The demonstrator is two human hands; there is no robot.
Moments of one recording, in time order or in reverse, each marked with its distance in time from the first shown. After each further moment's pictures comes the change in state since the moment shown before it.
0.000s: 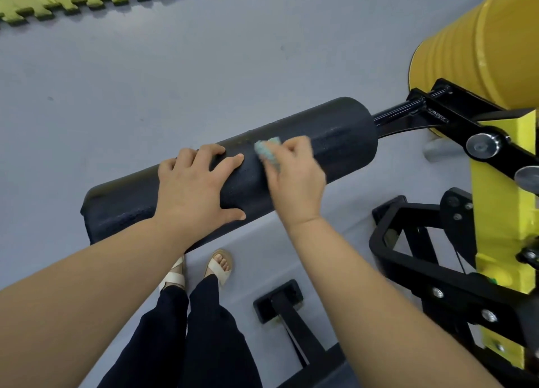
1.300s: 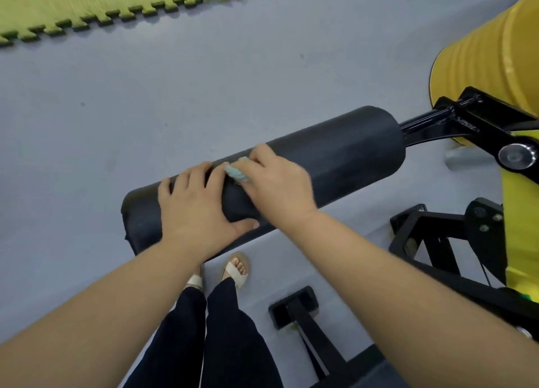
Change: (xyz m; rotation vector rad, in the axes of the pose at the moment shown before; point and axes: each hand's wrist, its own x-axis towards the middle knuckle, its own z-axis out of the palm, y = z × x) left_hand -0.026 -0.023 -0.005 -0.053 -0.059 -0.237; right_hand 0.008 -0.052 0.010 -0.106 -0.427 -0.359
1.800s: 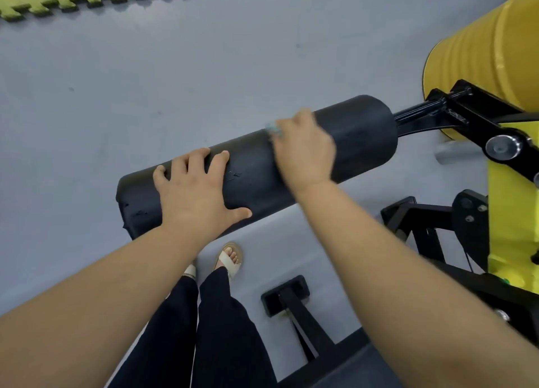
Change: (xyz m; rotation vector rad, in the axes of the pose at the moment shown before) left_hand -0.001 0.004 0.003 0.078 -0.028 -0.019; right_hand 0.014 0.031 -0.009 -0.180 0.082 0.411
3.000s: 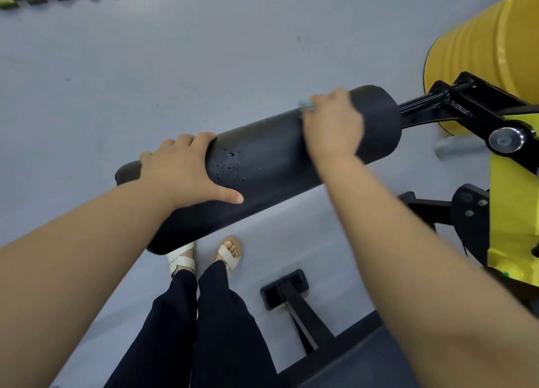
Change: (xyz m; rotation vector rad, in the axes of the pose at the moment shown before) left_hand 0.027 -0.026 -0.019 -0.103 -0.267 0.004; right_hand 0.023 0.029 -0.006 -0.072 -0.037 0.155
